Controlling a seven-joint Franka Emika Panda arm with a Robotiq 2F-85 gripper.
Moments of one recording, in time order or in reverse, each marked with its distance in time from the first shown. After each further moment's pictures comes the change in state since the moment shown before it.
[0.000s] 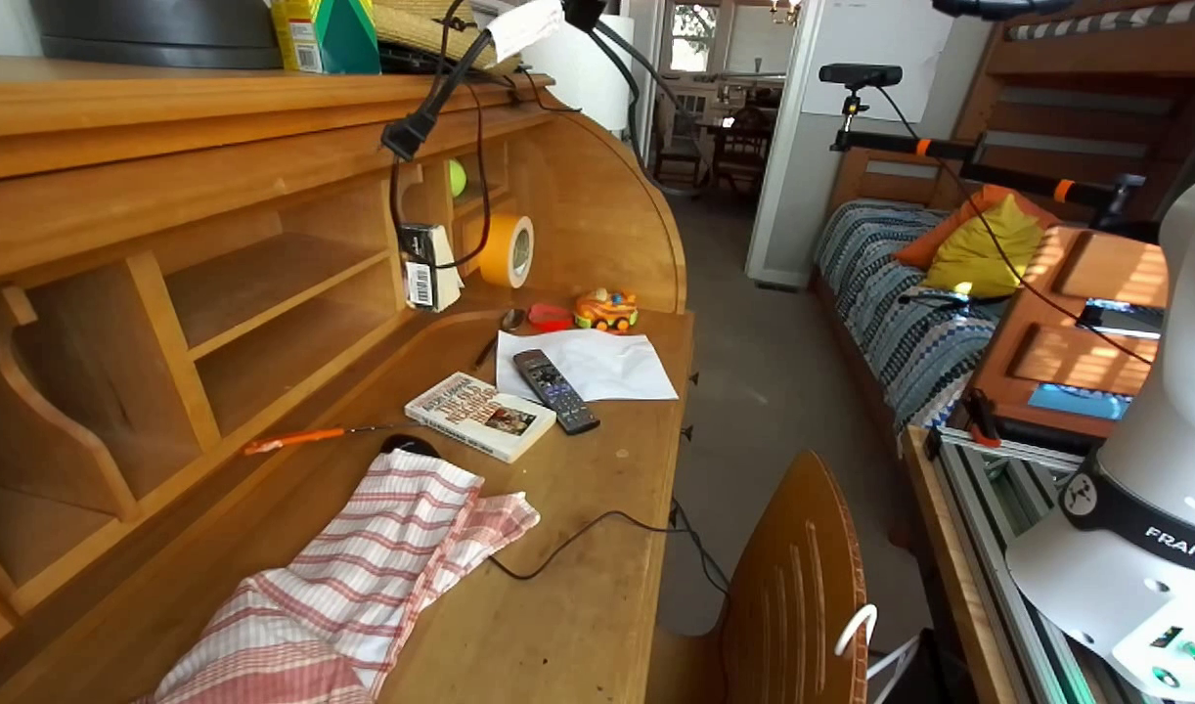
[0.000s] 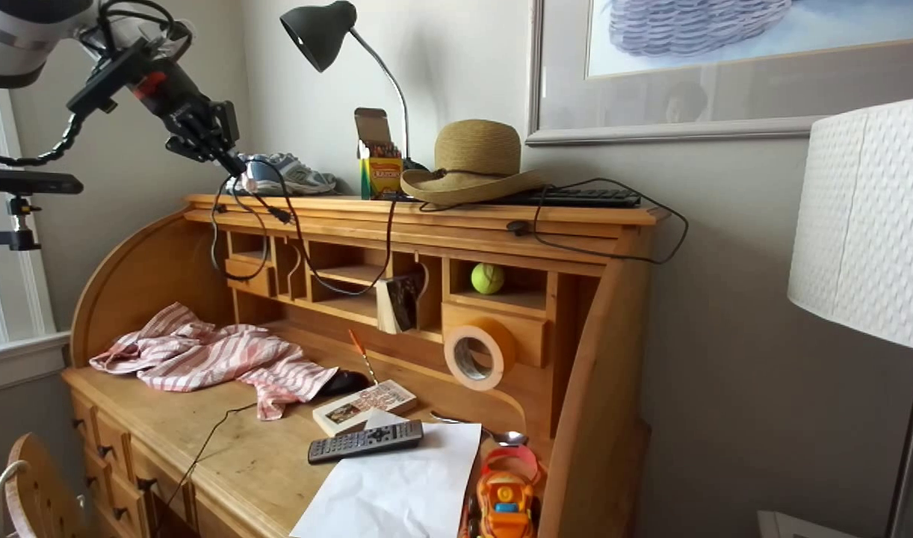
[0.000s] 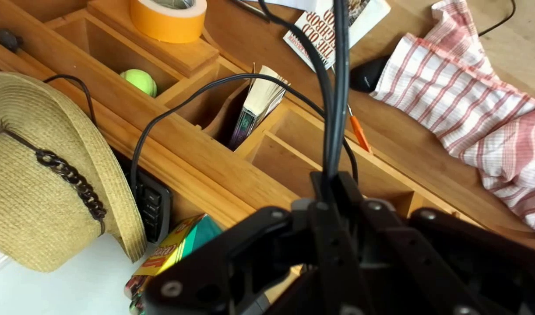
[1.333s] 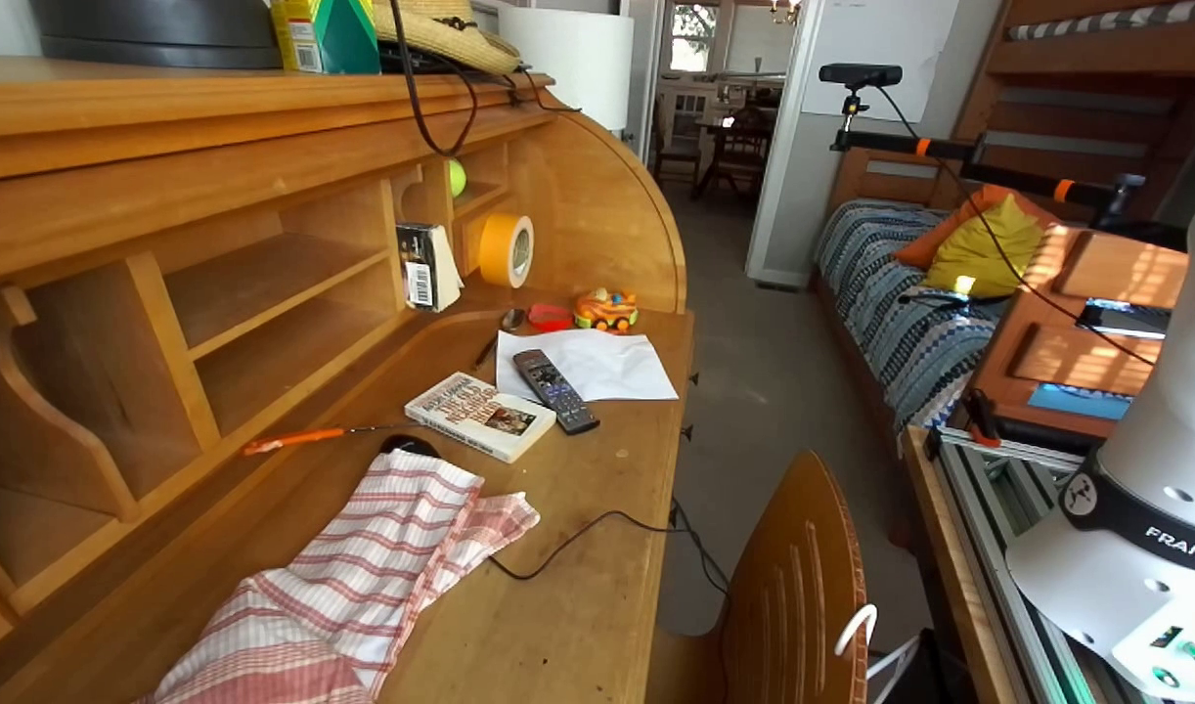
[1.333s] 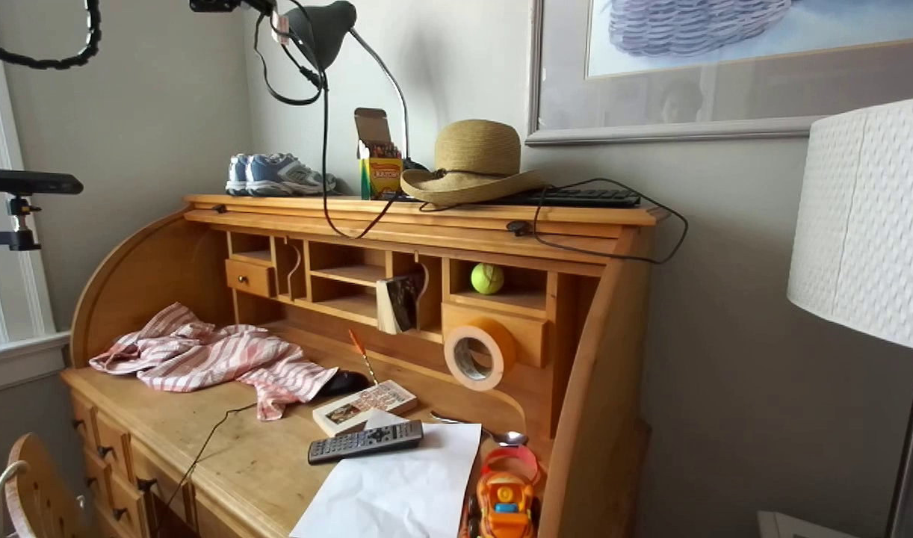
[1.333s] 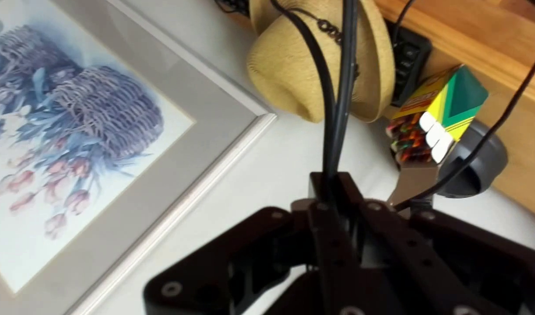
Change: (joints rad) arm -0.224 -0.052 0.038 0.262 -0.213 0.140 0.131
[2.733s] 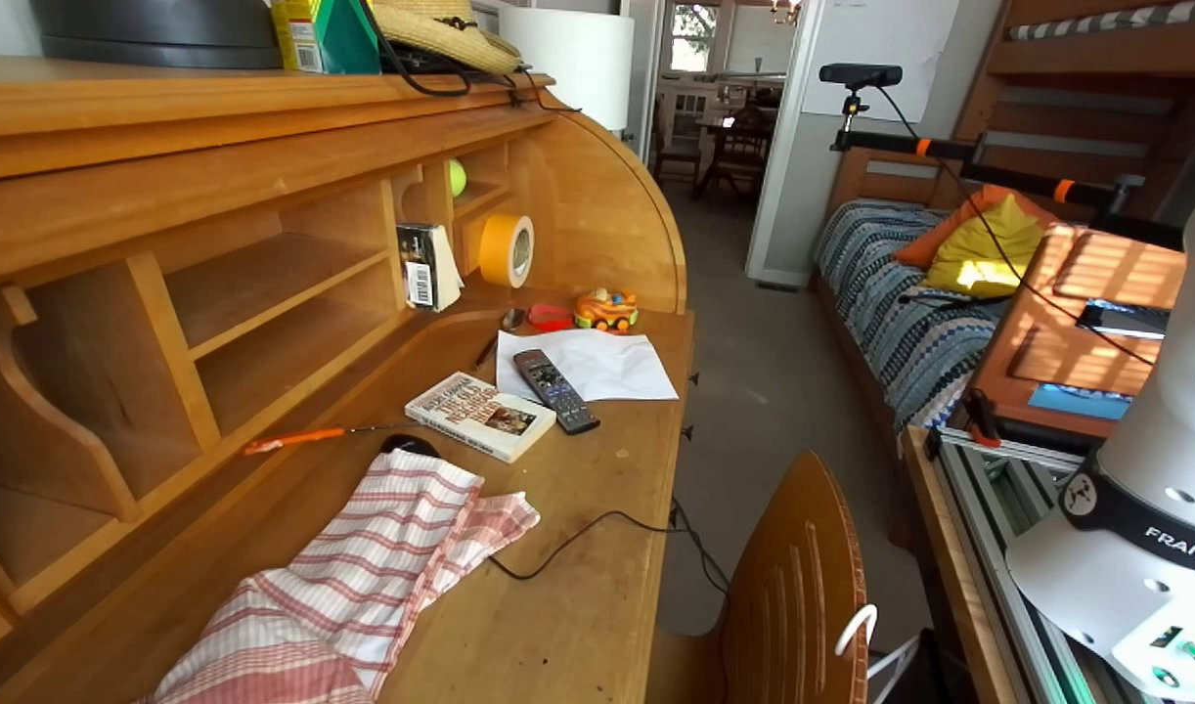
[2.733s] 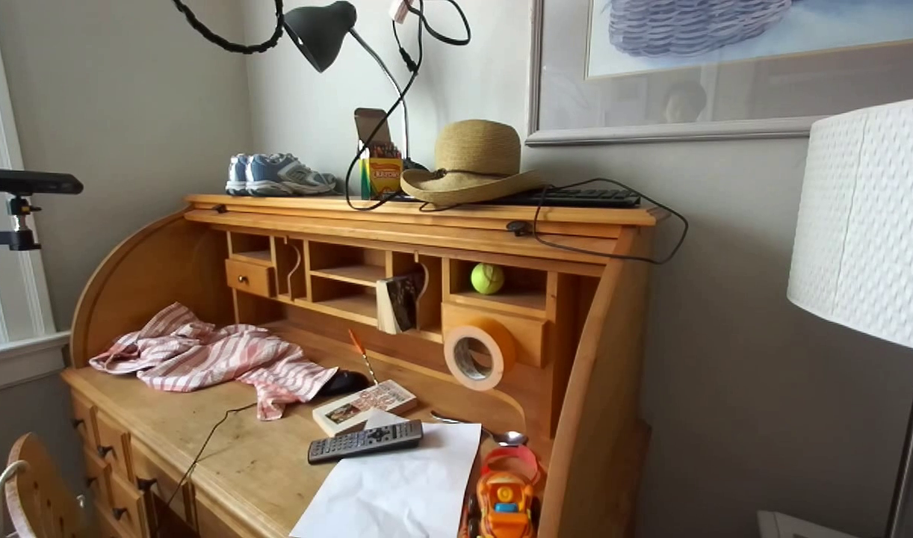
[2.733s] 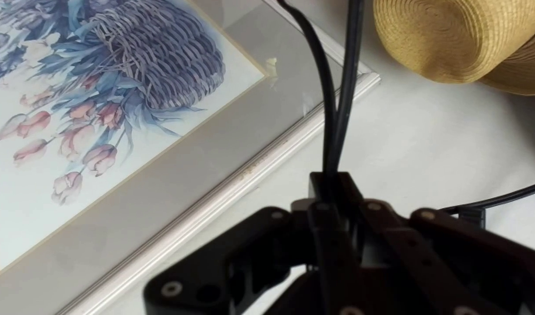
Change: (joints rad) arm 0.029 0.646 -0.103 0.776 -0.062 -0.063 -0.184
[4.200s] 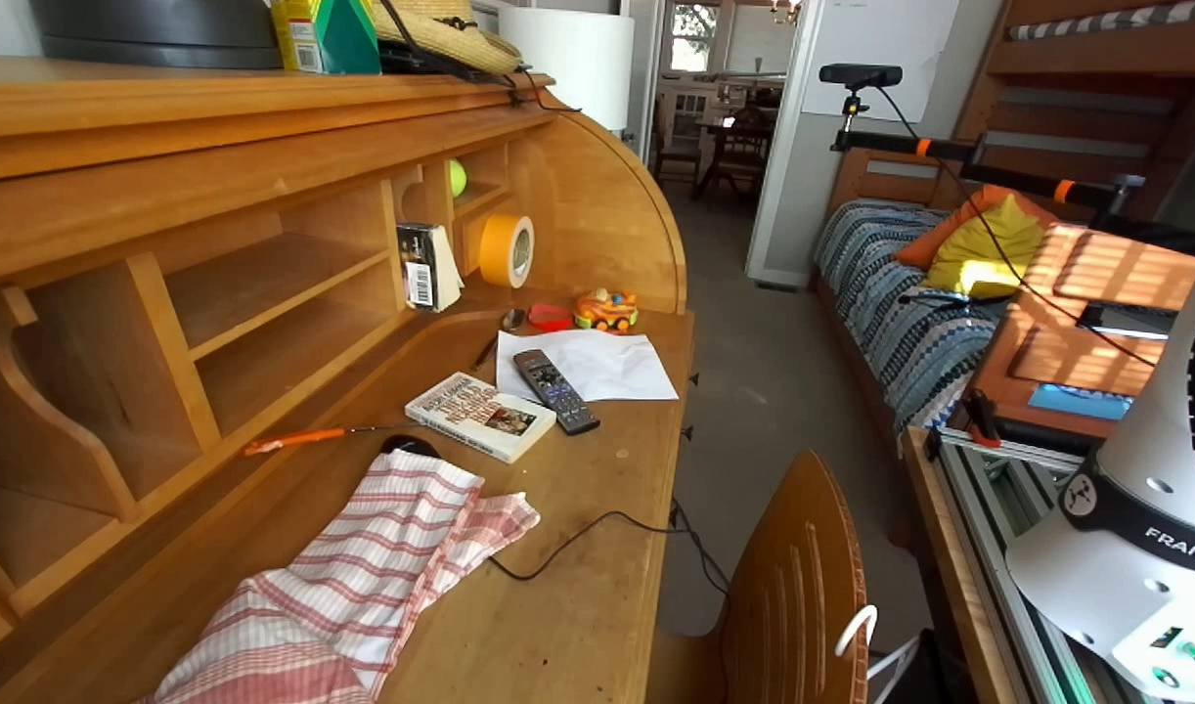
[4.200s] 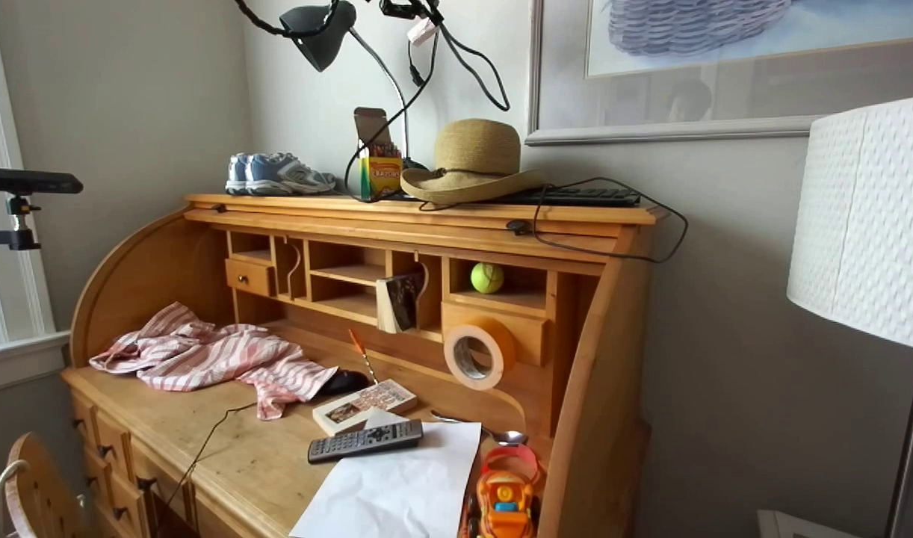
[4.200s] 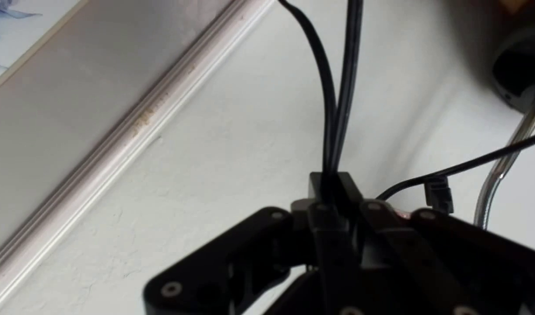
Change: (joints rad) arm -0.220 0.289 0.163 0.297 0.933 0.058 -0.868
